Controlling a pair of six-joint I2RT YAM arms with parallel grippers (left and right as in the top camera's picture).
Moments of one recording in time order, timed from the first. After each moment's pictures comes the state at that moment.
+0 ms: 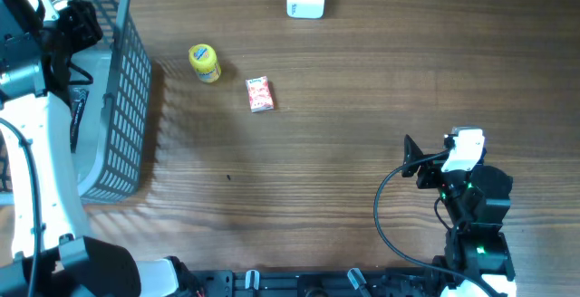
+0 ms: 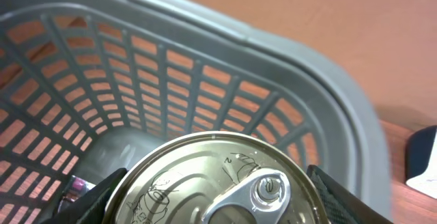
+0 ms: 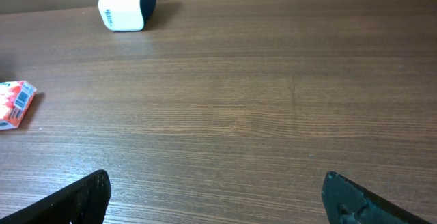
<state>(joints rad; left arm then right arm) 0.34 1.55 1.49 -0.53 0.10 -0.12 -0.07 0.55 0.18 -0.05 -0.18 0.03</state>
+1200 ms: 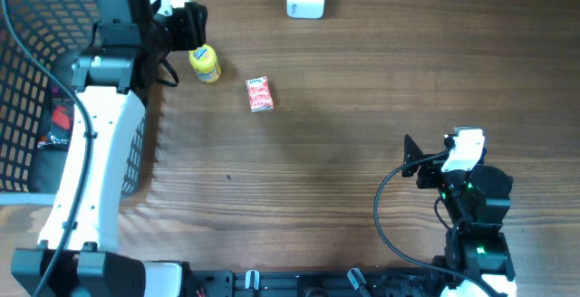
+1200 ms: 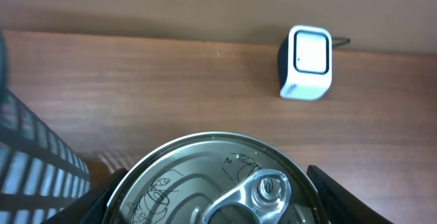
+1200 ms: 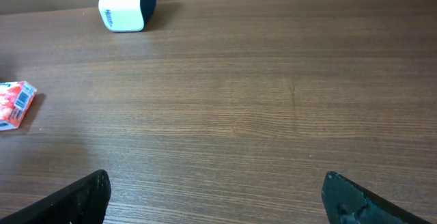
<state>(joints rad) -0.06 1.54 1.49 -0.62 0.10 -0.12 -0.07 0.55 0.18 -0.04 -0.18 0.03</state>
